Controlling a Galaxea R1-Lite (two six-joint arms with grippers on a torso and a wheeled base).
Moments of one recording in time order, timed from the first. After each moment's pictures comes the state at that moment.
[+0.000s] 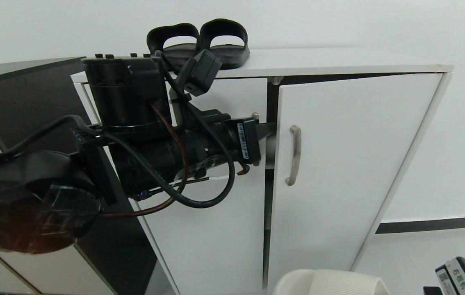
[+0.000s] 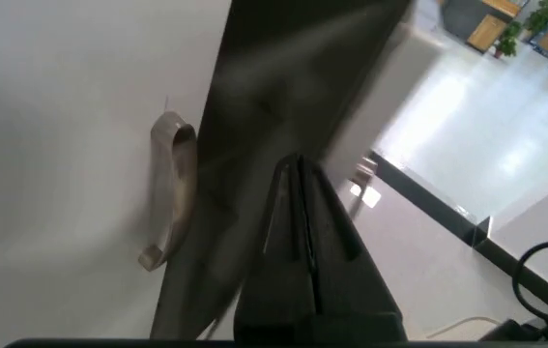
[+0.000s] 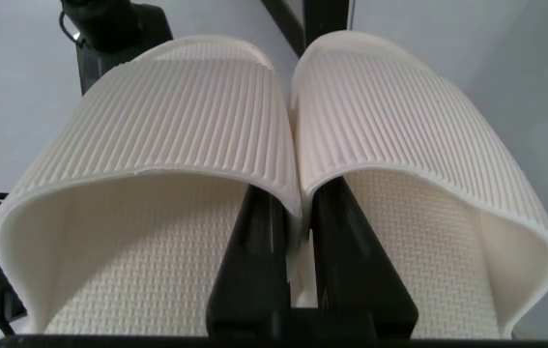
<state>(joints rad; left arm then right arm) -0.73 1.65 -1.08 -0.57 -0.19 -0.27 0.97 1.14 -0.35 -0.40 0.25 -0.02</state>
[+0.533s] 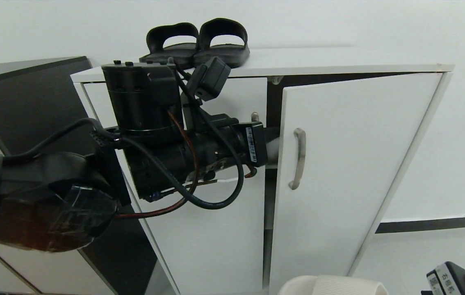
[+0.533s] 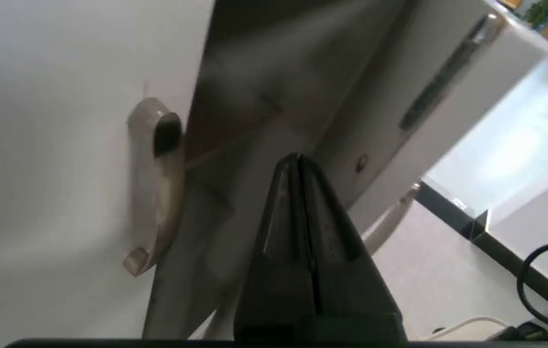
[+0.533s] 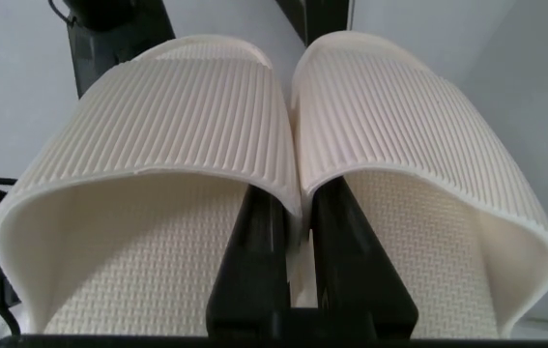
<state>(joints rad) -0.74 1.68 -1.09 -0.58 -0.18 -0.28 0.97 1.15 -0.36 -0.35 0.25 -0.02</state>
